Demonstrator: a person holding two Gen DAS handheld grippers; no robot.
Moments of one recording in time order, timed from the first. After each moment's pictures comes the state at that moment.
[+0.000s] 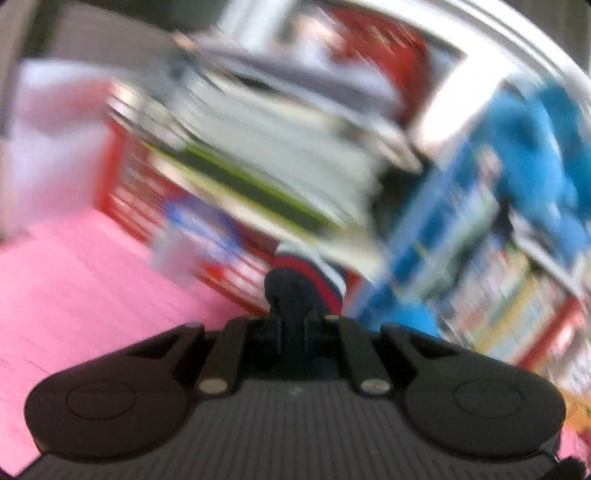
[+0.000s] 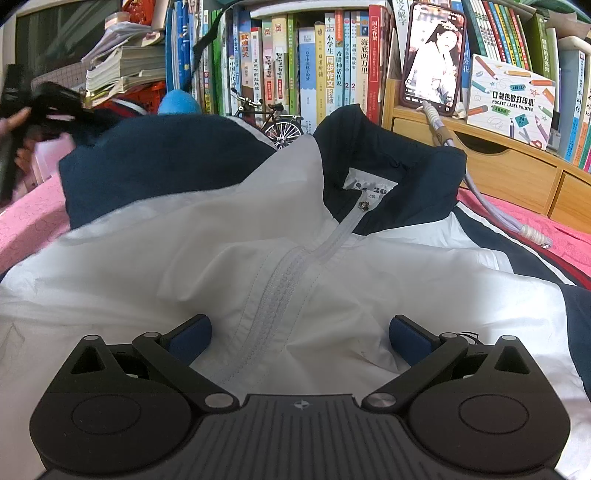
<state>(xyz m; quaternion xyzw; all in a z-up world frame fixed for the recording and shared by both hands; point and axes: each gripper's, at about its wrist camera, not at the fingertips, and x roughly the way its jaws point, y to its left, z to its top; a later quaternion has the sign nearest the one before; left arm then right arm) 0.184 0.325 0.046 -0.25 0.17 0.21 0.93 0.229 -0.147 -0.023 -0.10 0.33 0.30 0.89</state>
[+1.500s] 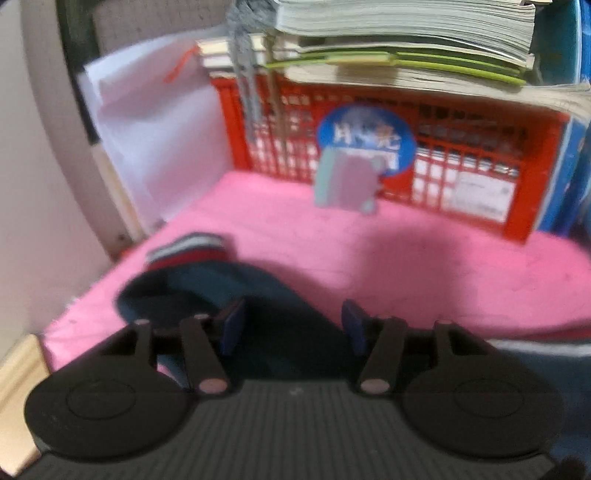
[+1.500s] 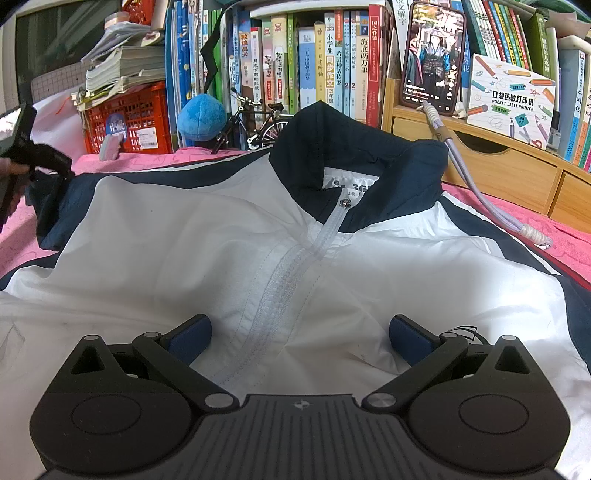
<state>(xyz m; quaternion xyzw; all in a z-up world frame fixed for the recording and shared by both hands) 0.197 0.345 -0.018 -0.07 0.35 0.39 0.85 0.229 -0.148 -0.022 -0.10 0.33 0.30 0.89</state>
